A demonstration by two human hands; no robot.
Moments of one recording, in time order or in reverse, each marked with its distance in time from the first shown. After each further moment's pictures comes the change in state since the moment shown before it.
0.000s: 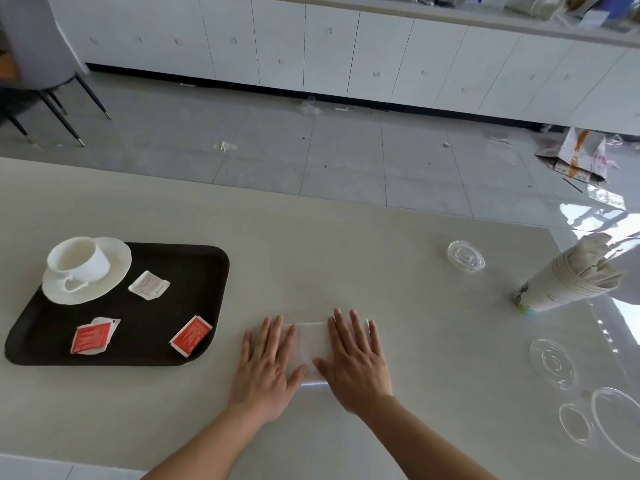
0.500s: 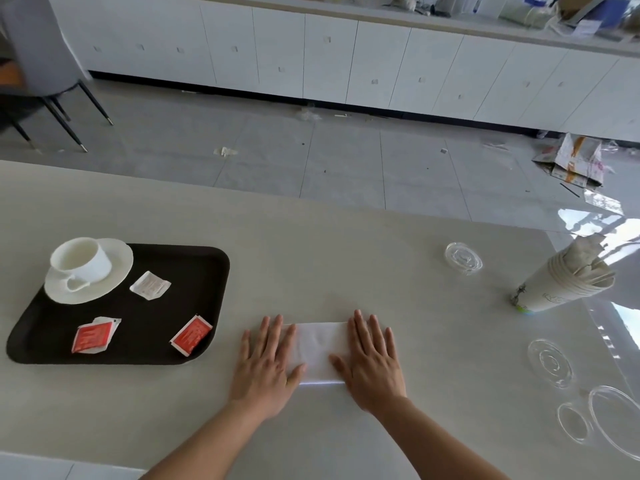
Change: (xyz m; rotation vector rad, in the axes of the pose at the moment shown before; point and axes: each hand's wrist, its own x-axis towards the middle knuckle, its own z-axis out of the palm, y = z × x) left_hand -0.003 0.004 -0.010 -0.005 0.020 -0.033; right_hand -0.006 0.027 0.012 0.009 -0.098 0.110
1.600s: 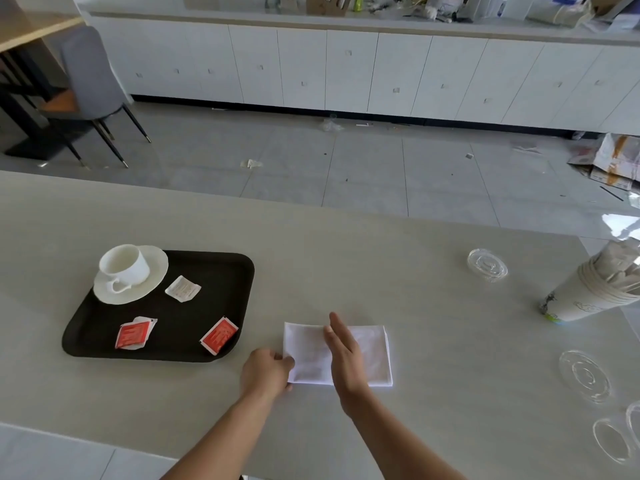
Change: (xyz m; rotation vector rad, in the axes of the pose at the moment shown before) left_hand -0.002 -0.007 -0.047 -0.945 -0.111 -0.830; right_hand 0.002 -0.095 -0.058 1.577 -0.053 0.266
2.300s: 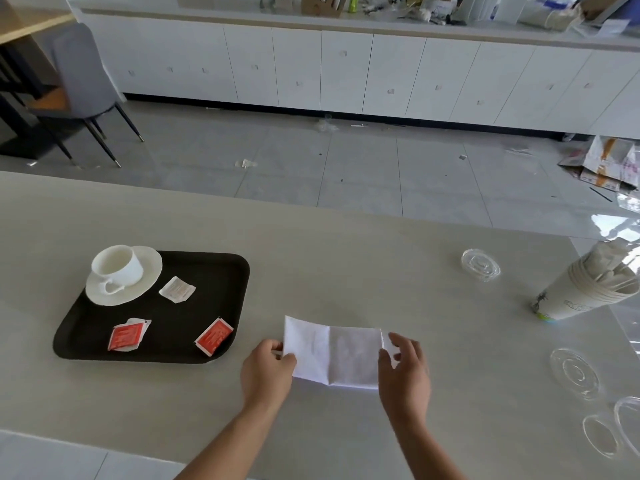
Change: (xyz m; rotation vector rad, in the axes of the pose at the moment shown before) left_hand -0.017 0.007 0.006 -0.048 0.158 0.210; right_hand -0.020 0.015 -0.074 -0.651 0.610 -0.228
